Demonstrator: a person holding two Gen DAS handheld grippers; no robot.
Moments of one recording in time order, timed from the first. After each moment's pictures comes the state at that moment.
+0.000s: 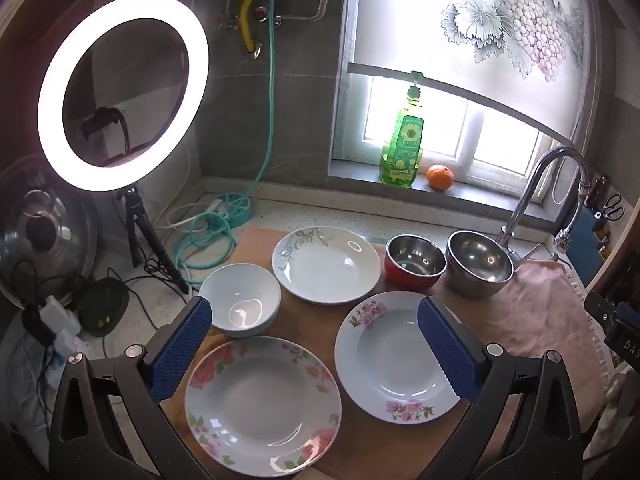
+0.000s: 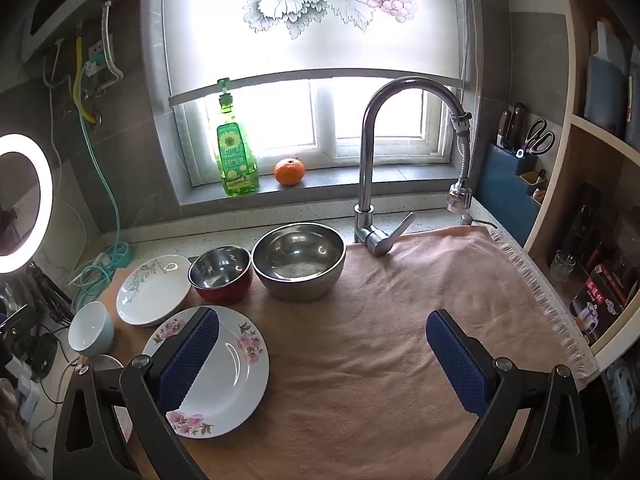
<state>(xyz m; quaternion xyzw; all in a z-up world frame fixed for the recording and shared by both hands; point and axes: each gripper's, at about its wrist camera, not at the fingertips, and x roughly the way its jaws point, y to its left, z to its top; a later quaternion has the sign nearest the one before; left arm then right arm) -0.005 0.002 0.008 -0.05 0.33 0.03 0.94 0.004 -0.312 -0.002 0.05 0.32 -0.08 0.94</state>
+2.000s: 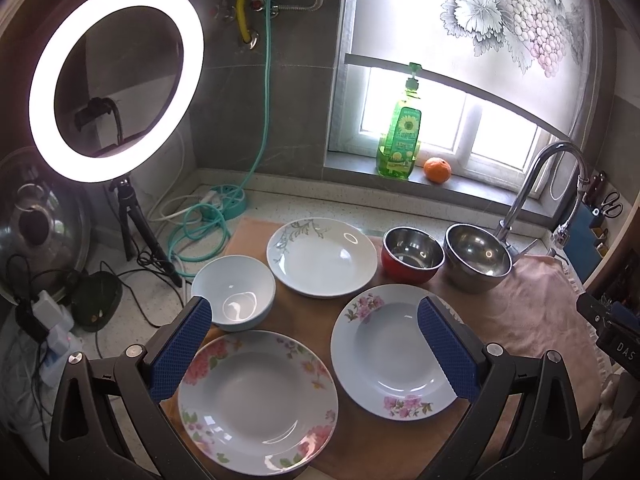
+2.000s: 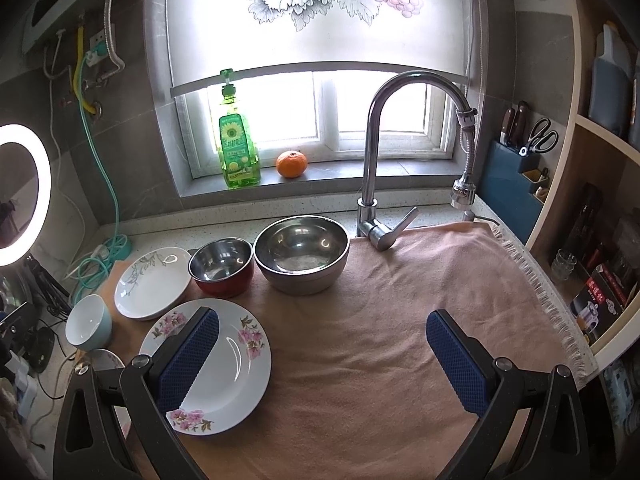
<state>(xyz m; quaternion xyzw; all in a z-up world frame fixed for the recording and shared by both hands) -0.004 0.002 -0.005 -0.05 0.34 0.02 0.94 0.009 -0.307 -0.012 0.05 0.33 -0.08 0.94</state>
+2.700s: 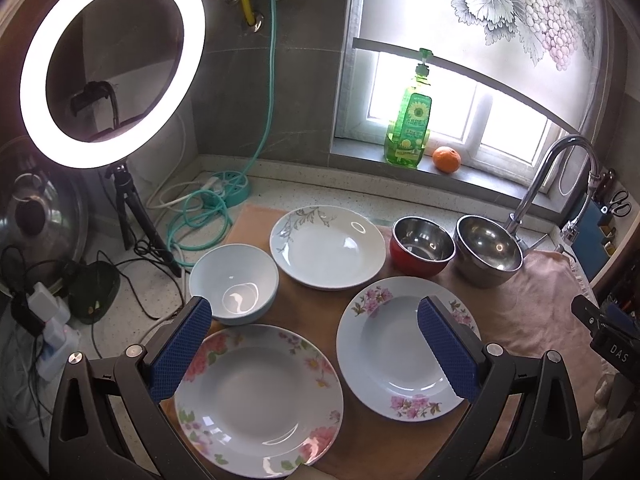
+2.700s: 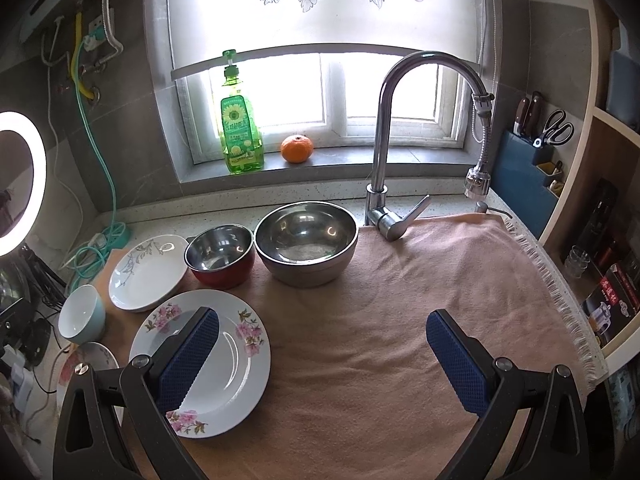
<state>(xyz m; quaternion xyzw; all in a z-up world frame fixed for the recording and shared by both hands) 0.010 0.008 -0.016 -0.06 0.36 0.02 0.93 0.030 -0.306 -0.032 0.04 0.35 -0.06 0.93</state>
